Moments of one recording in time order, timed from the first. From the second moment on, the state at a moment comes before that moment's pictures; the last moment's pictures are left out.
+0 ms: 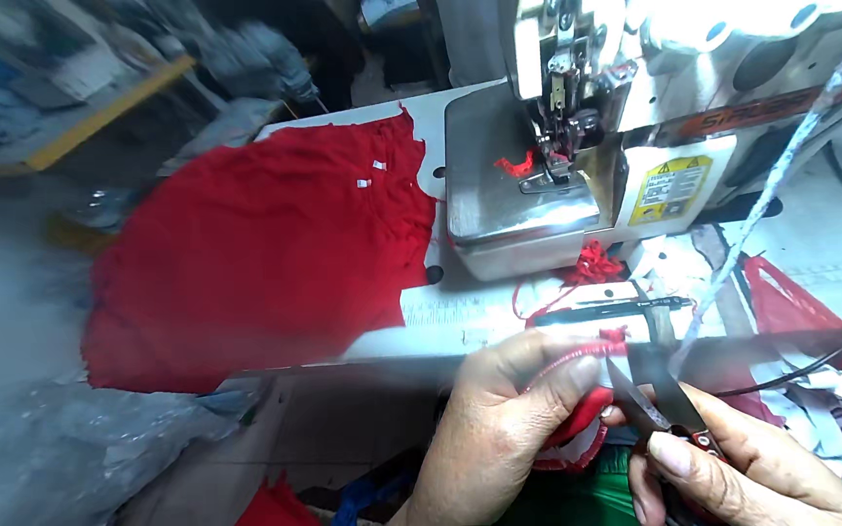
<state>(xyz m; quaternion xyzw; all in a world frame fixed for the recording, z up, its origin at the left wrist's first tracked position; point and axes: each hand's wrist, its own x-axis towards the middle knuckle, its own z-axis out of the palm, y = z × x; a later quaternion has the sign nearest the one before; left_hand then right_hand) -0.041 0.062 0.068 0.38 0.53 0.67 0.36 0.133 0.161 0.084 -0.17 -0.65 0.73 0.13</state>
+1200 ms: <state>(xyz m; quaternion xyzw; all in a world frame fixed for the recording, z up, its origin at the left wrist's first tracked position) -0.042 0.061 0.064 0.42 0.51 0.67 0.33 0.134 0.166 0.088 -0.14 -0.53 0.83 0.09</state>
